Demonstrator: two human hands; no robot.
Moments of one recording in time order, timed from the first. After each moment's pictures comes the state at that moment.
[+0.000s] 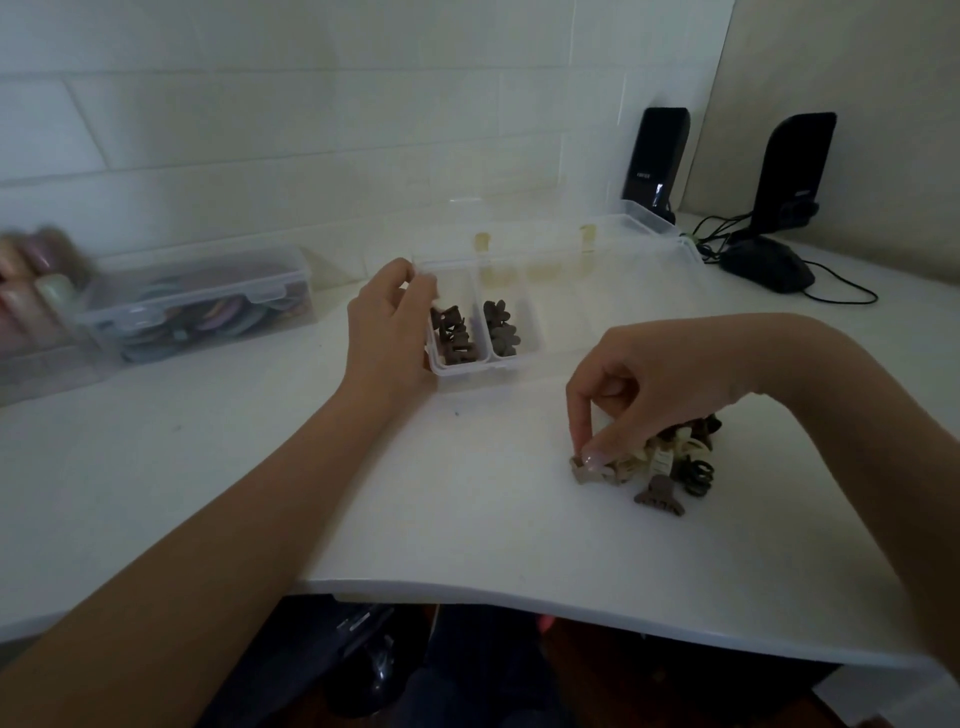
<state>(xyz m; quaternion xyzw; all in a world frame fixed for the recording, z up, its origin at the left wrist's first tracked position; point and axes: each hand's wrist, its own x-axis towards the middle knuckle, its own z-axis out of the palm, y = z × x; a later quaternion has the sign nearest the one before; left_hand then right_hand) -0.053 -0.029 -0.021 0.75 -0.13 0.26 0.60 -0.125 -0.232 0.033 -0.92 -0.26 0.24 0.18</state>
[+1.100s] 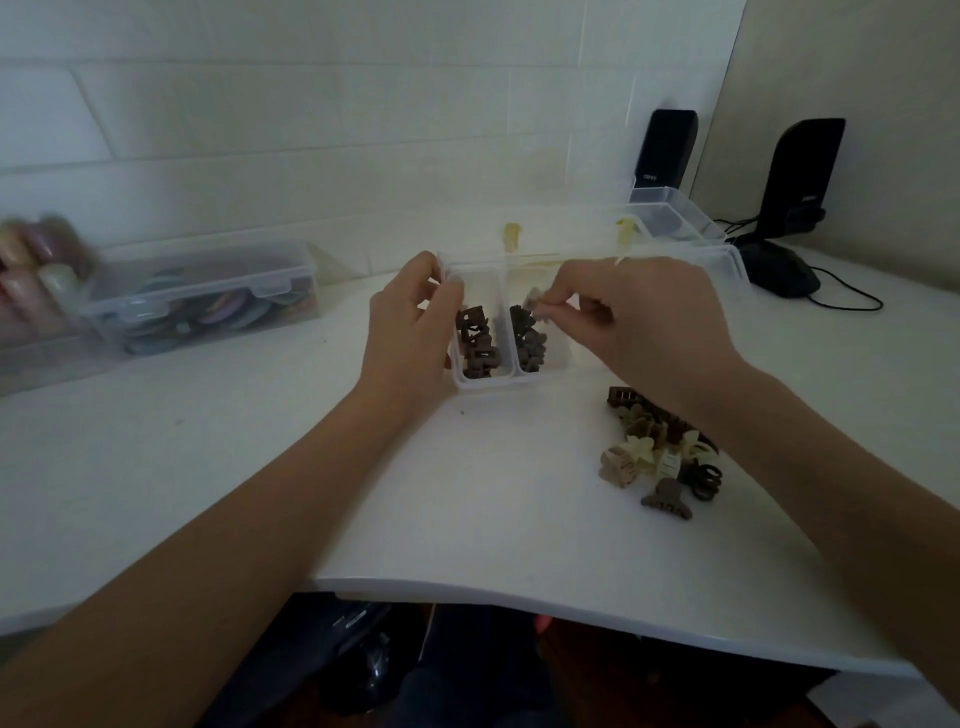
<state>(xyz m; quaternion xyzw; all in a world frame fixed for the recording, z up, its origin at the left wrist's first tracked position) -0.063 -0.035 -0.021 0.75 -0.19 0.28 0.57 -0.116 -0.207 0.013 -0.90 -0.21 -0.36 0.10</state>
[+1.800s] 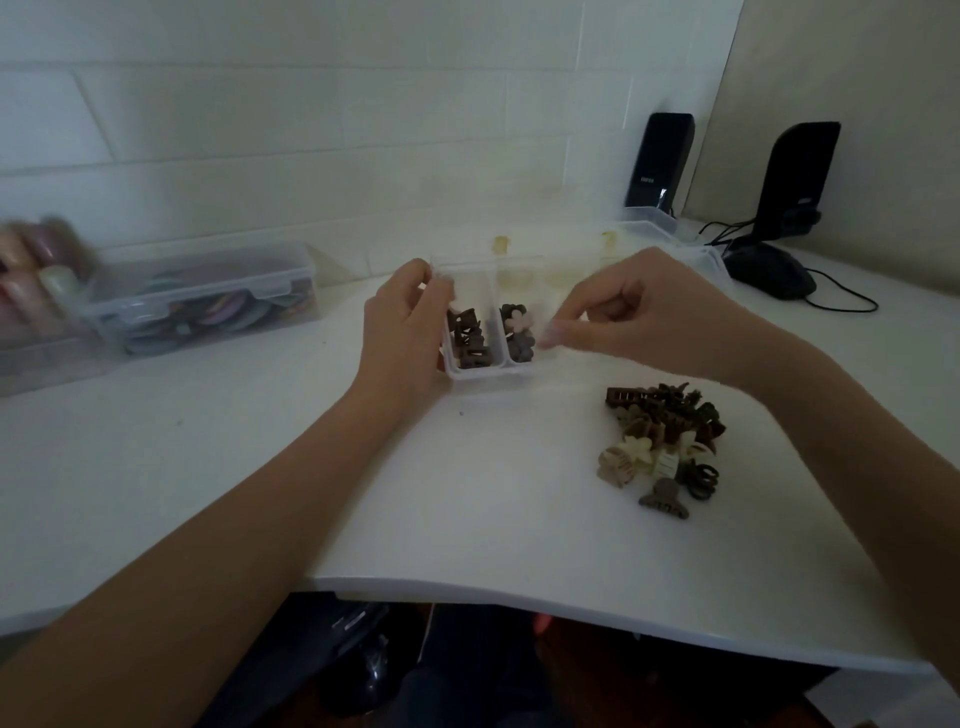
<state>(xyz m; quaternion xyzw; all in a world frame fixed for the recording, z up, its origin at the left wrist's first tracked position) -0.053 -0.032 -0.024 0.75 -0.14 0.25 0.60 -0.117 -0.225 0.031 -0.89 -0.29 -0.09 0.35</state>
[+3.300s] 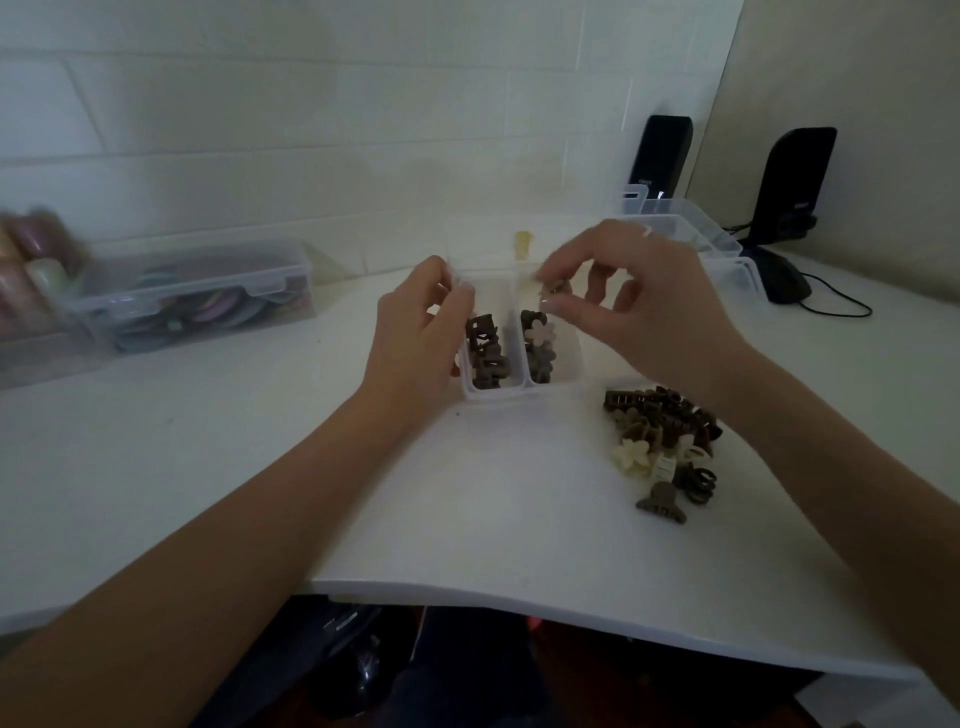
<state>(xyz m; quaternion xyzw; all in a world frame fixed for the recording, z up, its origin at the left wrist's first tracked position) -0.066 -0.040 -0.023 0.74 -0.21 0.26 0.58 -0.109 -0.218 0.020 -0.86 -0.27 -0.30 0.31</state>
